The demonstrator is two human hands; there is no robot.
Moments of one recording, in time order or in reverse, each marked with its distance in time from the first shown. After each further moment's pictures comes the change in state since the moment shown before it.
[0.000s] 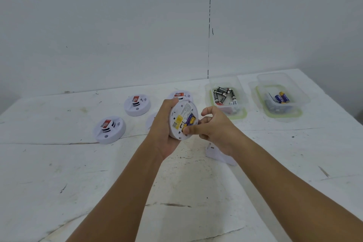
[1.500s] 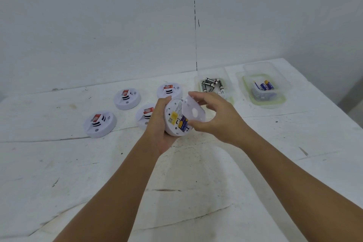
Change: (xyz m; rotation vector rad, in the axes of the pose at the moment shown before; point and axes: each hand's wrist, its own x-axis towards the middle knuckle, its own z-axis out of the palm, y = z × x) left_hand -0.006 -0.024 0.007 -0.071 -0.018 -0.083; right_hand -0.040 0.000 -0.037 -0.616 0.056 -0.582
